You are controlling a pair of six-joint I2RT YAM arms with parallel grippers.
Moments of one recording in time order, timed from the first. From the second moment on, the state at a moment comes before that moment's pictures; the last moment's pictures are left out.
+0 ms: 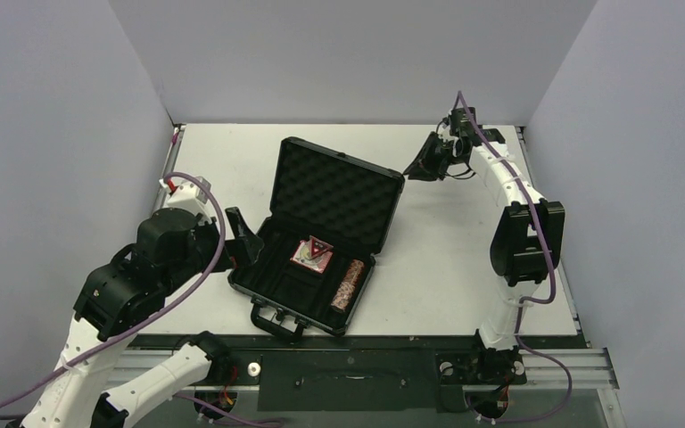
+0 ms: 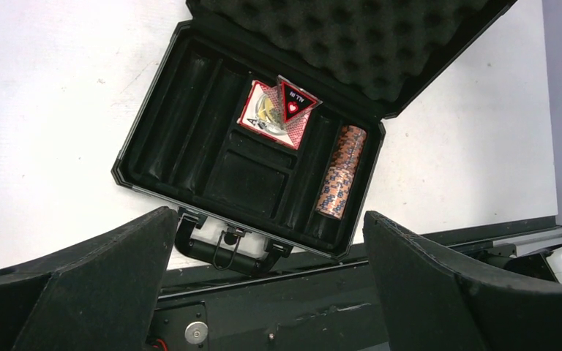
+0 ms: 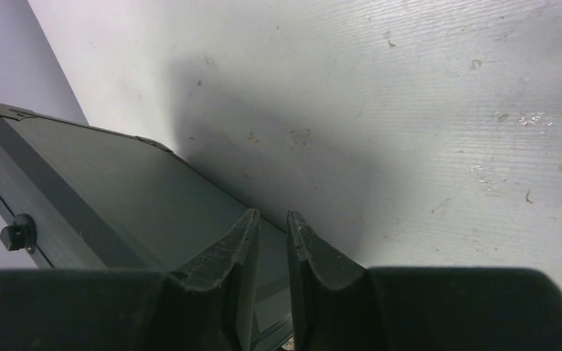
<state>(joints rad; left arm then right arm) -0.61 0.78 1.33 -1.16 -0.22 -0.62 0.12 1.94 1.71 -0.76 -0.46 0.65</state>
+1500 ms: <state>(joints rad) -0.61 0.74 1.24 -1.14 -0.20 -0.65 0.32 1.76 1.58 -0.69 -0.50 0.70</state>
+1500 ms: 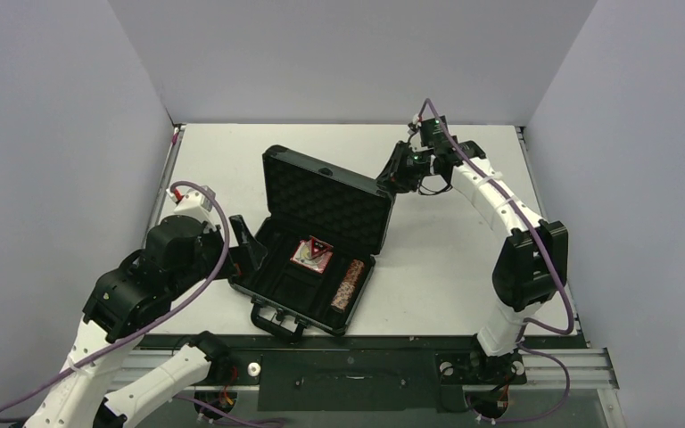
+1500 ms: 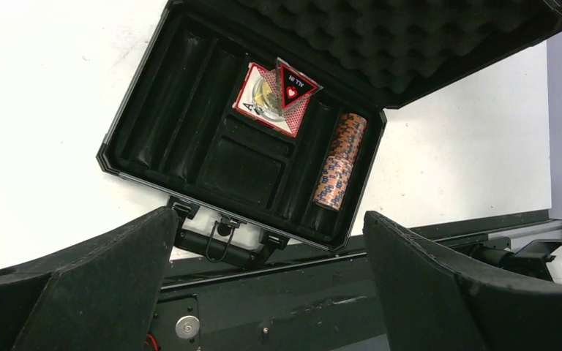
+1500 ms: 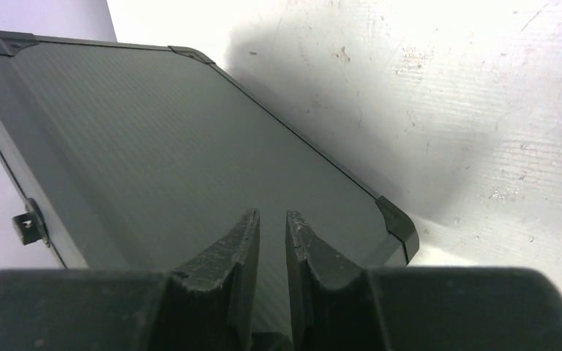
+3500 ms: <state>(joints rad) -0.61 0.72 1.20 -1.06 -0.19 -0.79 0.51 1.56 1.38 -0.69 -0.48 0.73</state>
